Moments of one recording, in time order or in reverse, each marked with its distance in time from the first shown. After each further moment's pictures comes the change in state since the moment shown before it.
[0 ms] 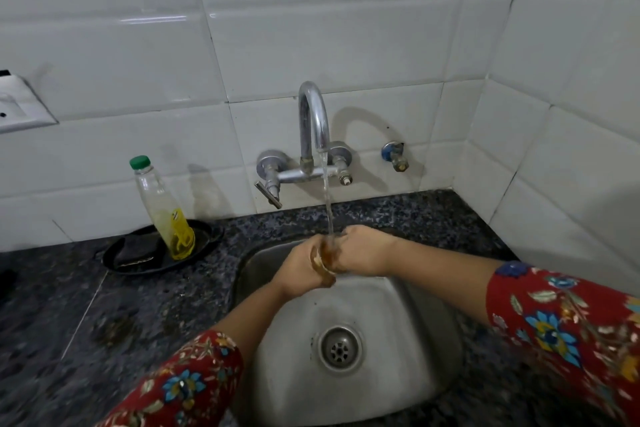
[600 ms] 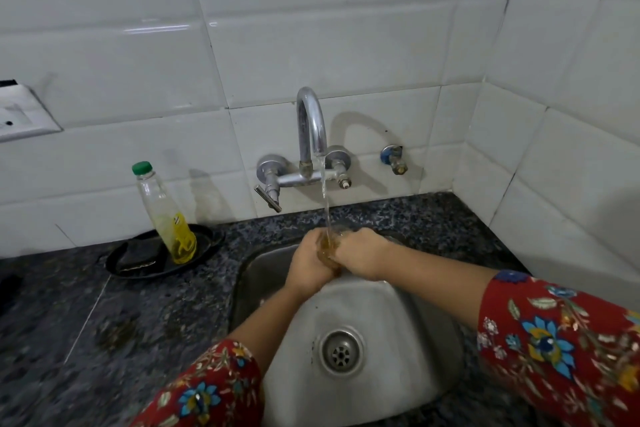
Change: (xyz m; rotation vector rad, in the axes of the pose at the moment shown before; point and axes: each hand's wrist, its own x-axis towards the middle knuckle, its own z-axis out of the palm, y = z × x) left_hand 0.003 0.028 0.015 0.030 0.177 0.089; right_hand 0.005 -0.005 -0.002 0.135 -0.045 0.195
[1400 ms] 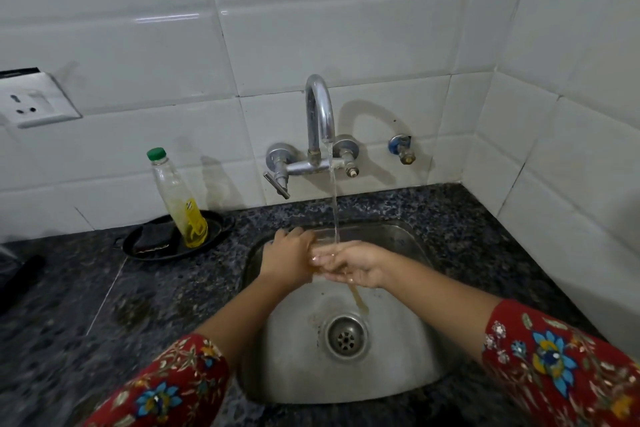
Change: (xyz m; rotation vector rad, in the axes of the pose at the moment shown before) left_hand -0.025 -0.013 -0.037 0.834 -0.130 -0.153; right_hand -0.006 -0.041 0.015 2.205 -0.200 0.378
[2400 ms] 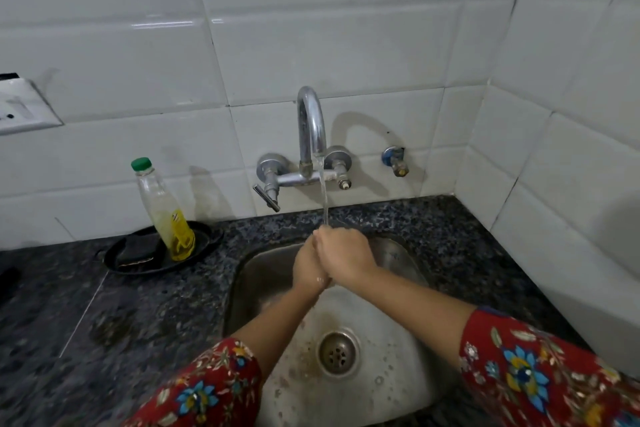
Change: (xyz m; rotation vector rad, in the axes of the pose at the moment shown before) left_hand 0.030 0.057 0.021 -0.928 0.114 -0.248; right_hand 0.010 -0.025 0.007 -1.668 0.743 -0.553
